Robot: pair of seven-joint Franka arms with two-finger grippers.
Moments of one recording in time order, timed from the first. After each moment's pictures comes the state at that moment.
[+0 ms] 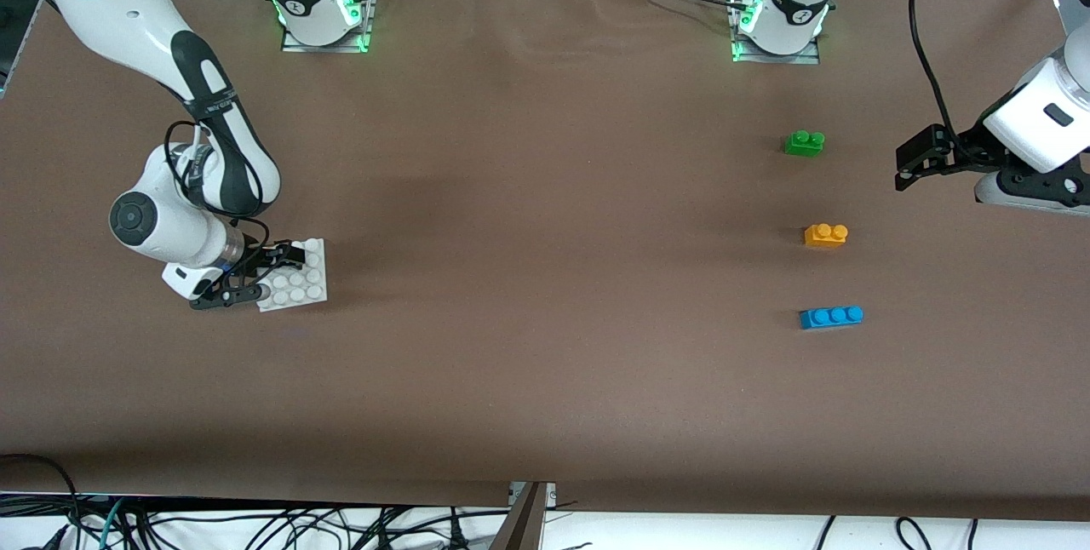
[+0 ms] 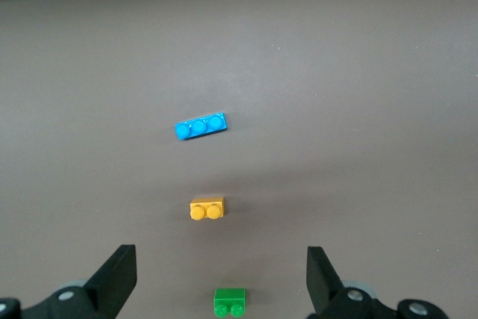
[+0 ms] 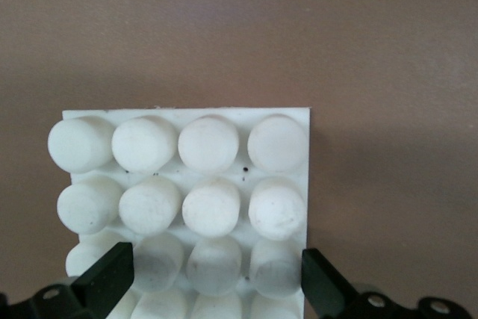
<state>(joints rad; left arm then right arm) 0.07 0.13 -0.16 -1.46 0.03 1.60 0.03 0.06 0.56 -0.06 -1.96 0.14 2.46 -0.28</state>
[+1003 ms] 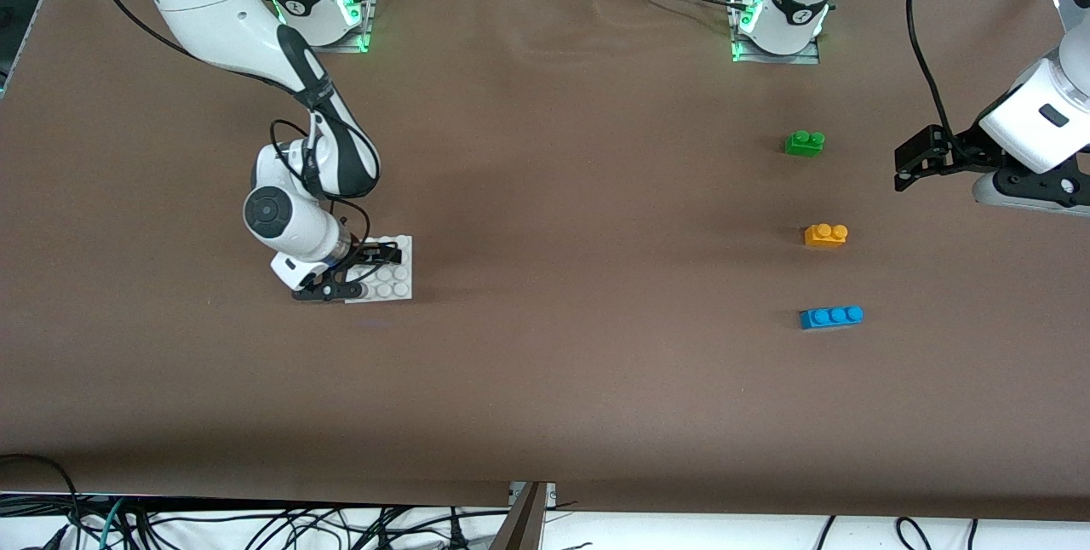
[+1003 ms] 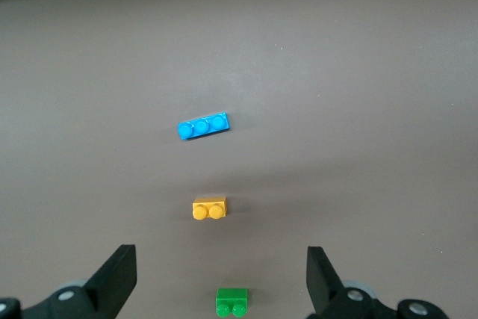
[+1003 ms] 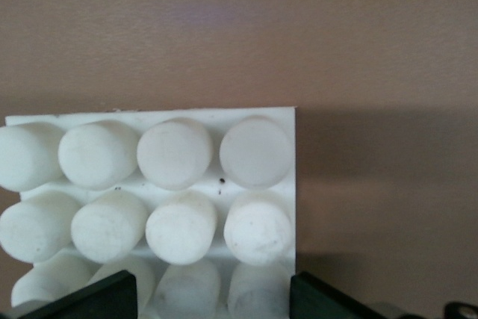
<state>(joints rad) 0.00 0.12 -0.09 -1.46 0.03 1.60 0.03 0.34 0.62 -0.05 -1.94 0.15 2.53 0.14</state>
